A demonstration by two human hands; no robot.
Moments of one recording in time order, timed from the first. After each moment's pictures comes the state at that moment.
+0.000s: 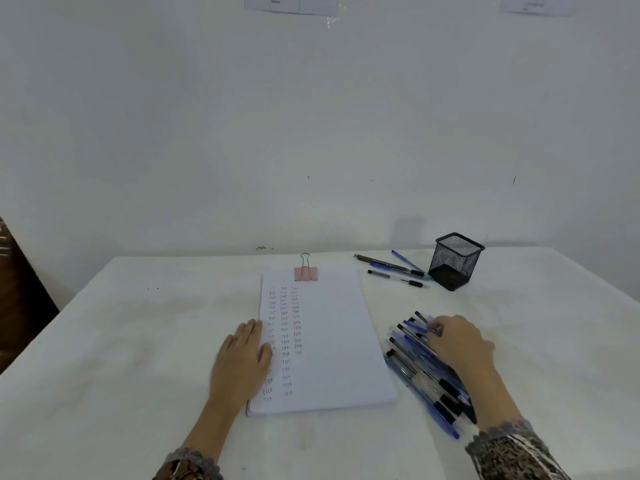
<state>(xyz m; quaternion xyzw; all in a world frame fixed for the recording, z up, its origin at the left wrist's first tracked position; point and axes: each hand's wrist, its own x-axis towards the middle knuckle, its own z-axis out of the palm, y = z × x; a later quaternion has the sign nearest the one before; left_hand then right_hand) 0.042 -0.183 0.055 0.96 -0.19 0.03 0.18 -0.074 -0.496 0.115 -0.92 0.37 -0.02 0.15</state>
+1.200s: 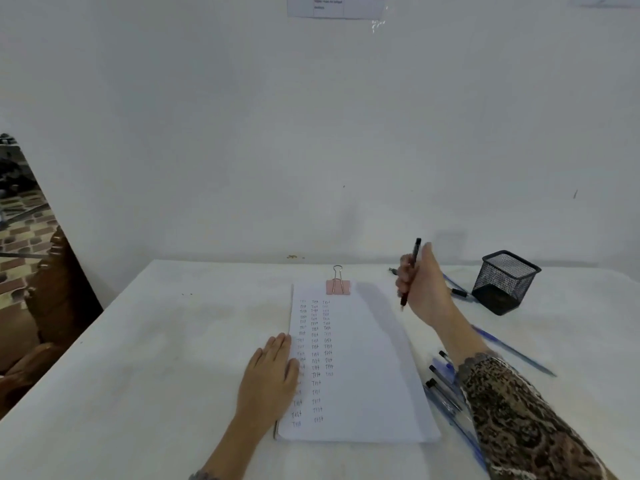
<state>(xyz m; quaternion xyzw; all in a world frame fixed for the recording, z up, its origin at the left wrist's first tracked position) 0.048 -0.181 0.046 0.96 -0.17 0.04 0.22 0.052 -0.450 0.161 -0.56 0.08 -0.11 0.82</state>
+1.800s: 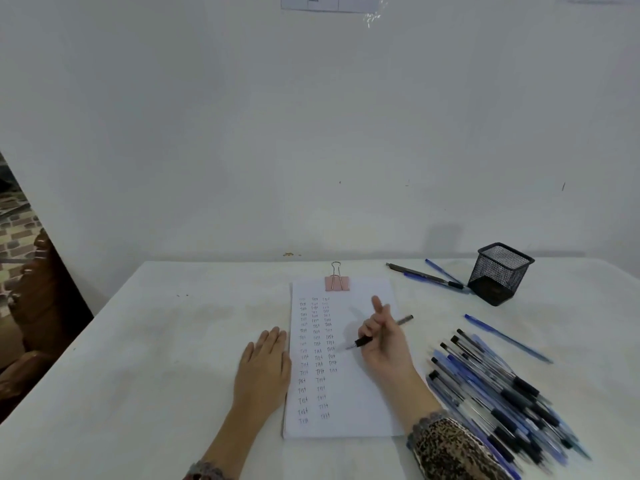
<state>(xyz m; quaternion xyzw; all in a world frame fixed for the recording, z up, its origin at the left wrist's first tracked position) 0.063 -0.170 0.046 0.97 -0.18 0.05 0.16 0.027 -0.366 0.088 -0.17 0.13 -0.14 0.97</state>
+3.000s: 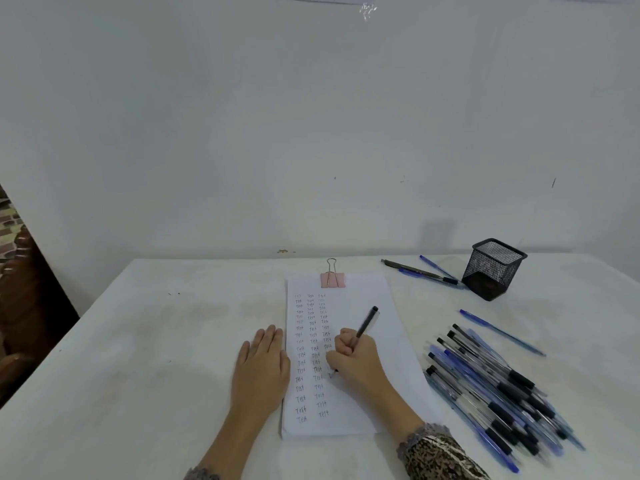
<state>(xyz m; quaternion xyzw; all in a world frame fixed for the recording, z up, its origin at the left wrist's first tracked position) 0.060 -0.173 0.048 0.97 -0.17 0.05 0.16 0.009 -0.328 0.069 -0.74 0.08 -0.16 0.65</state>
